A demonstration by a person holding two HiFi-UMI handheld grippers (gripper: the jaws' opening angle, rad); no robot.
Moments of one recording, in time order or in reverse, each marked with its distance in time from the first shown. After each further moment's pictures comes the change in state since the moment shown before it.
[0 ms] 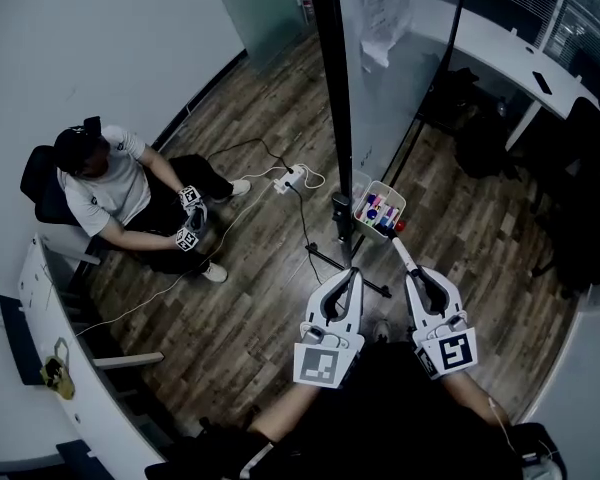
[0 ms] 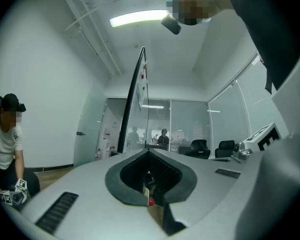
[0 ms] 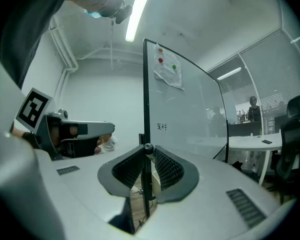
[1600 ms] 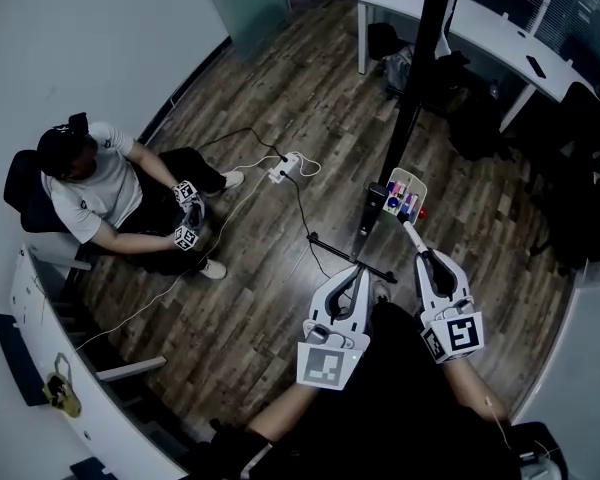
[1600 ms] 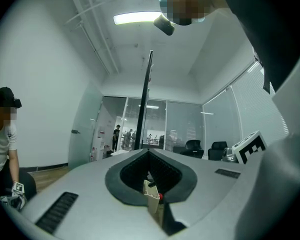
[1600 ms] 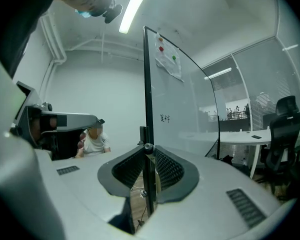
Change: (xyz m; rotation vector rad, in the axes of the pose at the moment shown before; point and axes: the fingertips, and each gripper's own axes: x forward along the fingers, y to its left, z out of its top) left arm -0.024 0.049 0.000 -0.025 0.021 -0.080; right arm 0.038 0.020 -0.024 0.029 0.046 -0.137
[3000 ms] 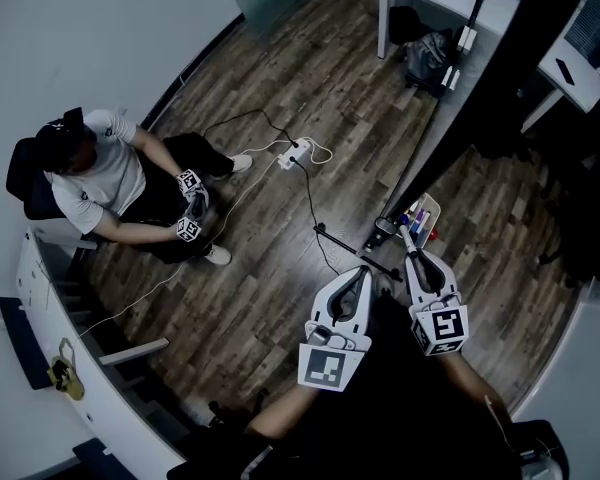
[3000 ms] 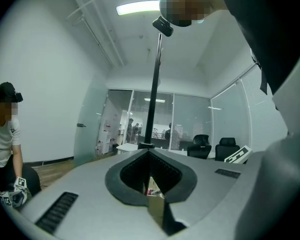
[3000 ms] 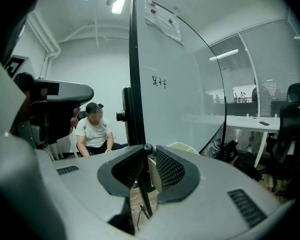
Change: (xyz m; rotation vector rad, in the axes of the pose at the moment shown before) left arm 0.052 0.030 -0.021 -0.021 0.075 0.070; right arm 0.078 -0.018 -0.055 0.034 0.205 0.047
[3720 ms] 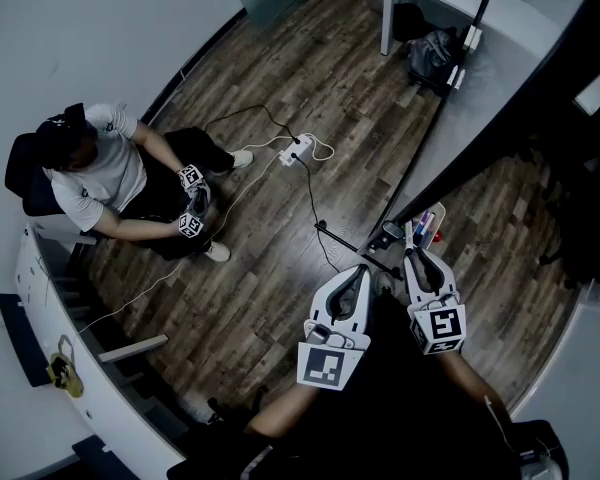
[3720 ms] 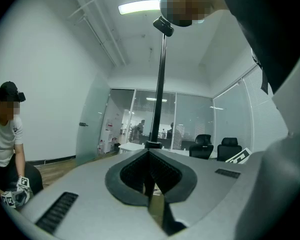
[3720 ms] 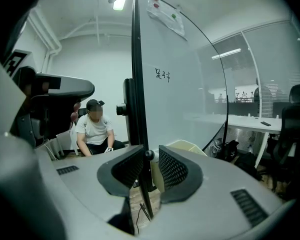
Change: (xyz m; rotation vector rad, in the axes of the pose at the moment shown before) left arm 0.003 0.013 -0.002 -0.010 0.001 0.020; right arm 0.012 0.004 -0.008 -0.017 0.025 0.009
